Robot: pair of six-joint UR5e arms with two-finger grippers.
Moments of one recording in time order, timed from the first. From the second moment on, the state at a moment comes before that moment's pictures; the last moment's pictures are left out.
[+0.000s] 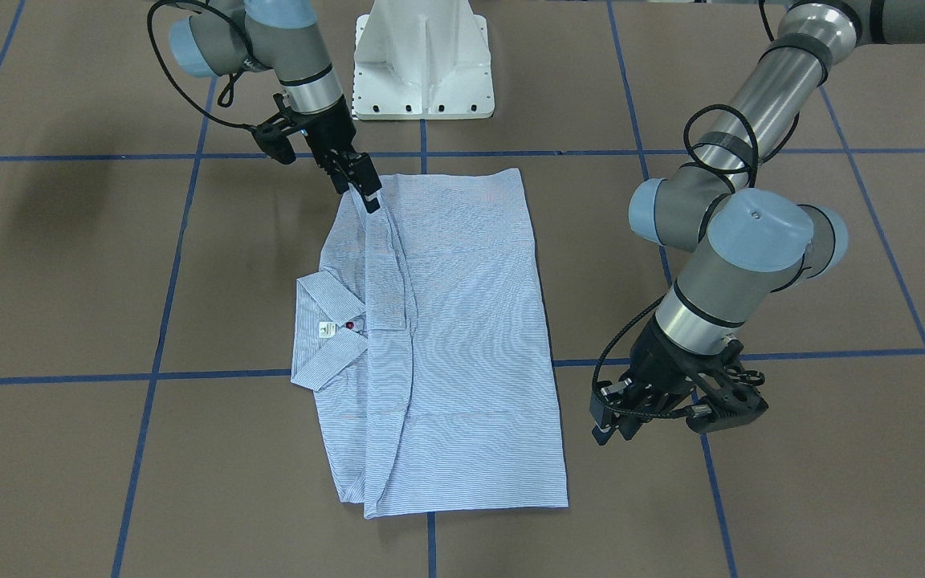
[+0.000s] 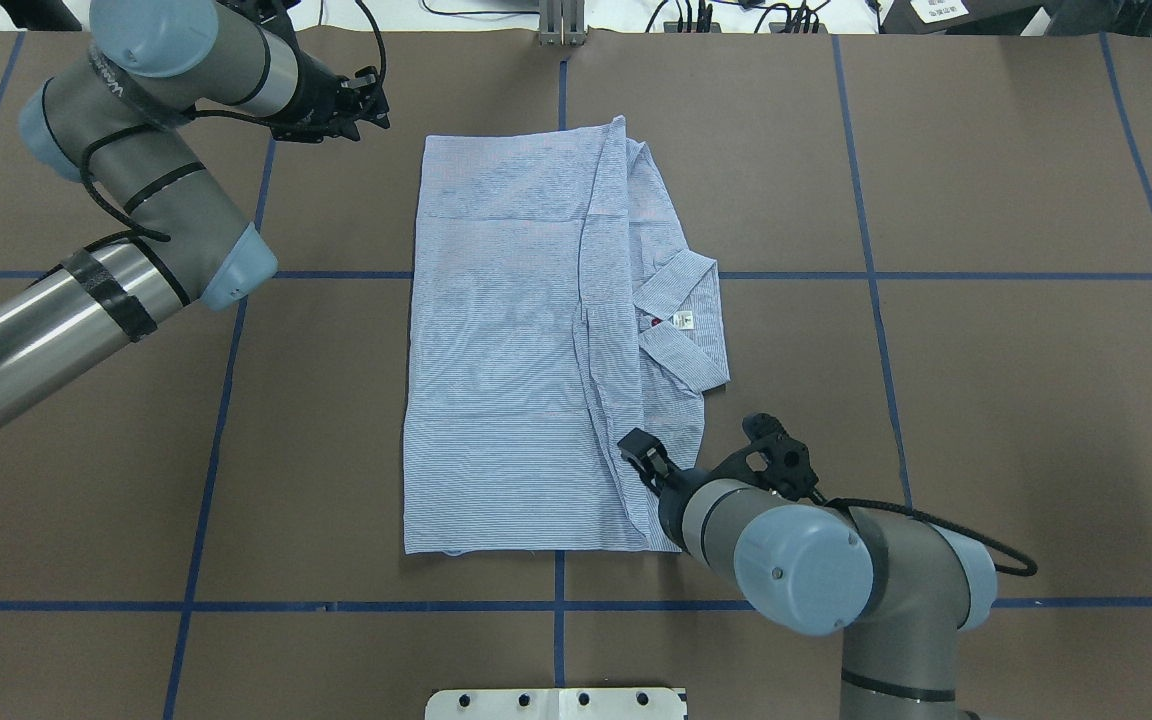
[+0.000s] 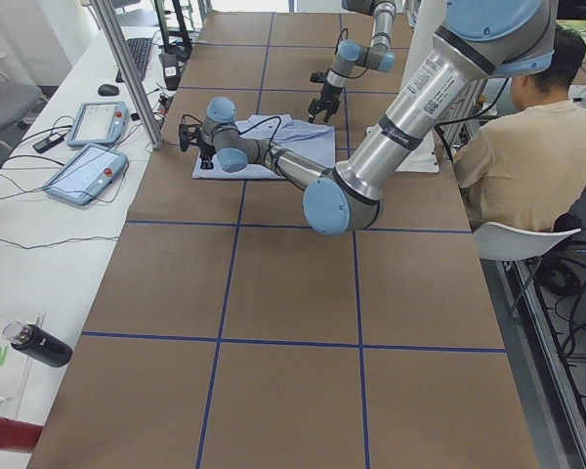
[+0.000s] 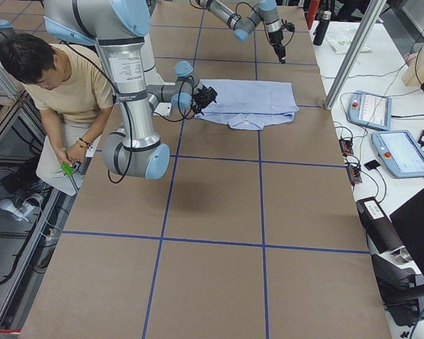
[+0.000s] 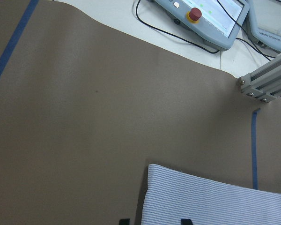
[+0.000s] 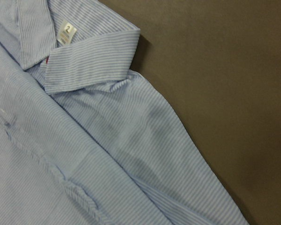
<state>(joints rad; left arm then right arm) -0.91 -2.29 -1.20 -2.33 -1.95 -1.35 0.19 -1.23 1.88 -1.19 1.36 2.31</state>
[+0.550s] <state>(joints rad) -0.91 -2.28 -1.20 -2.32 -1.94 -1.35 0.13 -1.23 1.89 -1.27 1.33 2.34</state>
